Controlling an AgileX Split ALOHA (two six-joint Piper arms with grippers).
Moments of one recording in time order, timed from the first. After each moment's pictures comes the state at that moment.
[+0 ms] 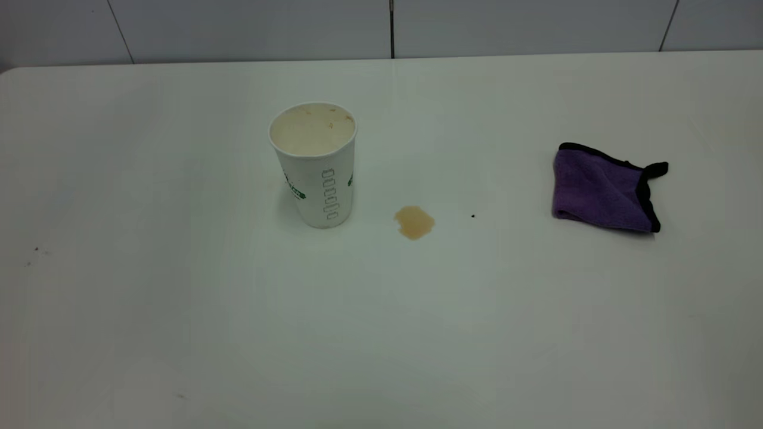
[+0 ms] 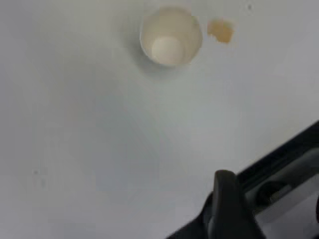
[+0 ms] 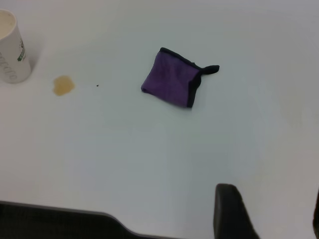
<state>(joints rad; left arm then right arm) -0.47 1.41 -1.46 -0.05 1.17 0.13 0.05 -0.02 -0.47 0.07 1.12 -0.06</state>
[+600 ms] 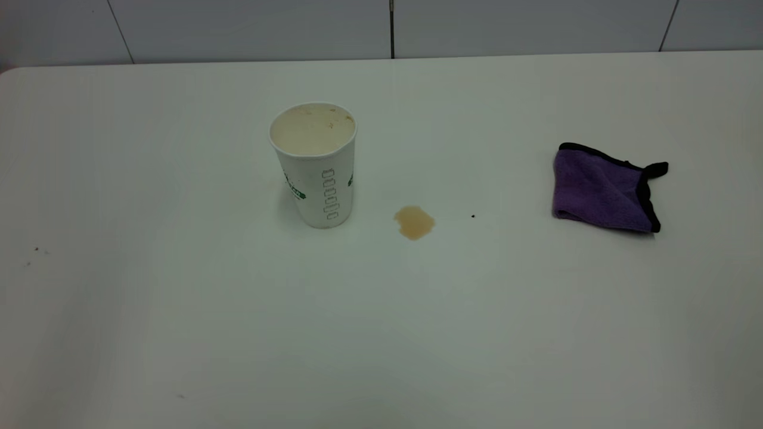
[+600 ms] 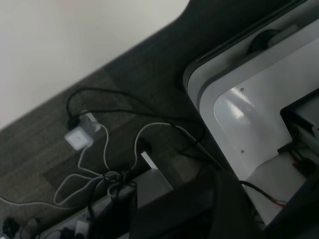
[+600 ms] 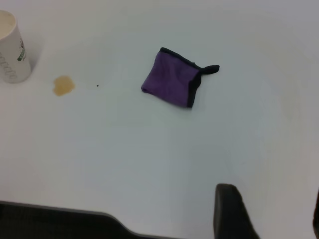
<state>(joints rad) -0.47 0.94 -0.59 -0.05 1.11 0.06 0.05 -0.02 -0.47 0.07 1.12 -0.06</state>
